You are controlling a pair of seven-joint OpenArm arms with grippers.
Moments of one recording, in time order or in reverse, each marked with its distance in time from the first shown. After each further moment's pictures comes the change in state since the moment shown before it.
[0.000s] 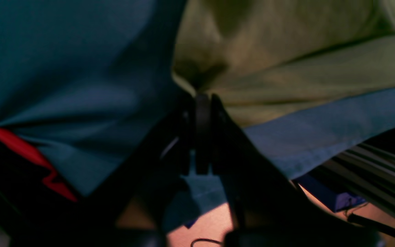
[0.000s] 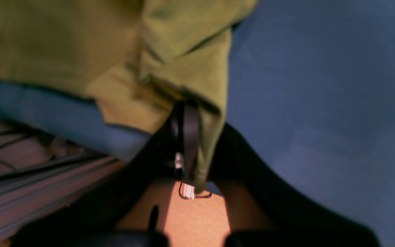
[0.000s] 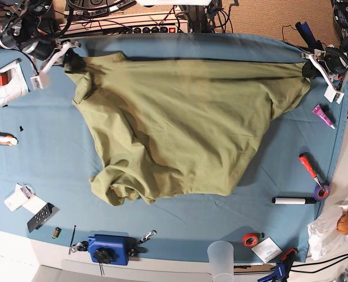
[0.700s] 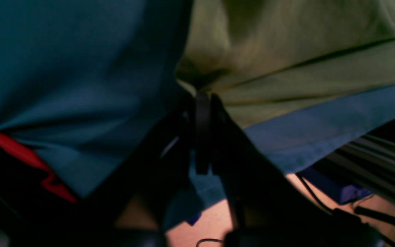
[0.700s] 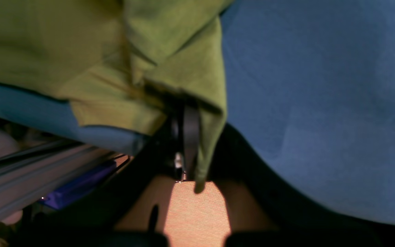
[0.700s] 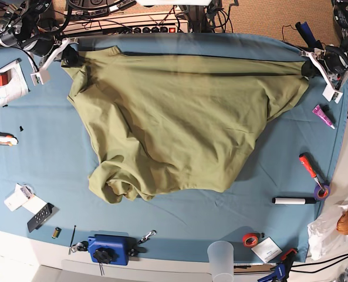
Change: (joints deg) left arm 0.0 0.0 0.0 0.0 1.1 -2.4 0.6; right arm -0.9 0.0 0.0 0.0 -6.7 0.0 0.0
